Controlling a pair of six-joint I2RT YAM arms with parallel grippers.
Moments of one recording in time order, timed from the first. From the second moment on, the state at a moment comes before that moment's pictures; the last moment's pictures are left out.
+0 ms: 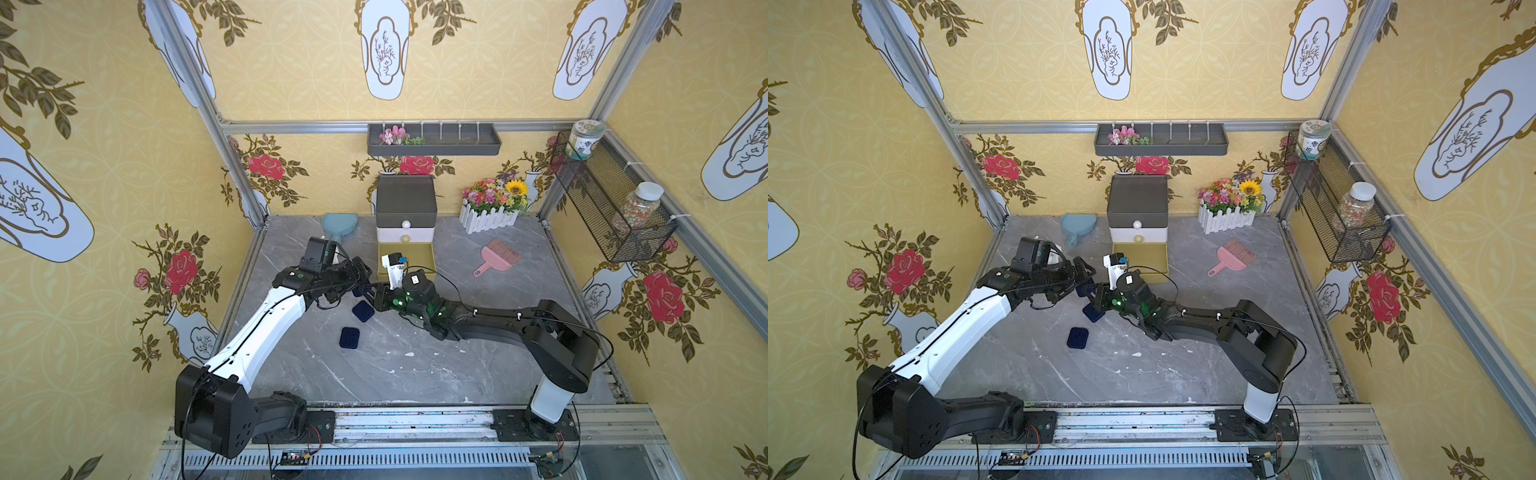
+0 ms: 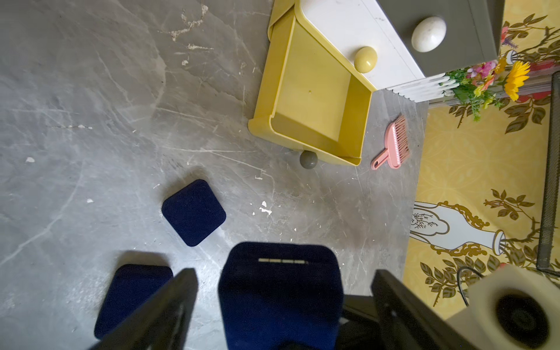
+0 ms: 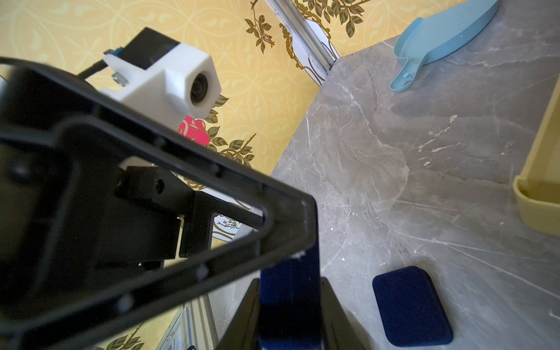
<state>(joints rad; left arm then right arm) -0.33 1.28 1.09 -0.66 0.26 -0.80 0.90 1.75 0.99 0.52 -0.13 0.74</state>
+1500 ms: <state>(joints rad) -0.21 1.11 0.92 -0.62 0.16 -0.74 0.61 2.15 1.39 0.23 -0.12 0.71</state>
